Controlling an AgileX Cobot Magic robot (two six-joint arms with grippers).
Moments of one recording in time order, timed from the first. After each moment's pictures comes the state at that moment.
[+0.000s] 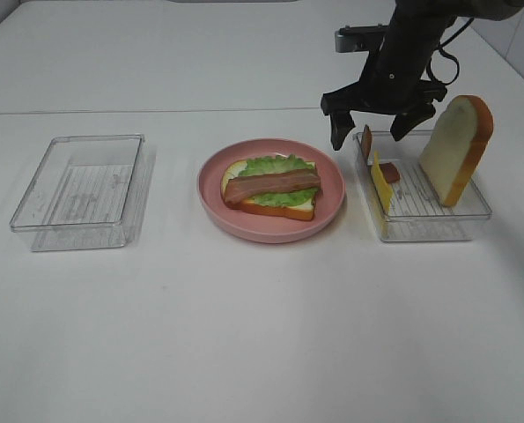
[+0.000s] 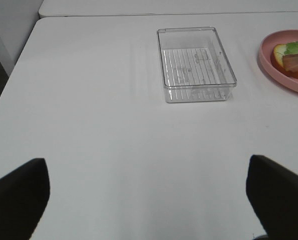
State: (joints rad) left arm 0.03 -0.01 -0.52 0.02 1.08 0.00; right arm 0.26 2.33 -1.95 -0.03 0.96 0.00
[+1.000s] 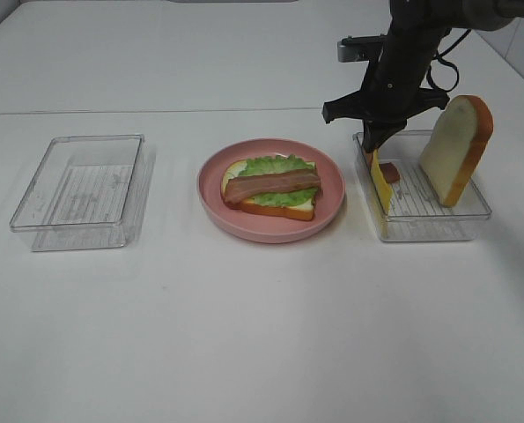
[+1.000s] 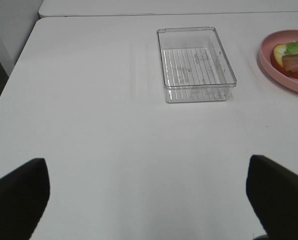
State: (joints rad) left arm 0.03 -0.01 -0.52 0.02 1.08 0.00; right arm 0.26 2.35 -1.95 -0.08 0.96 0.07
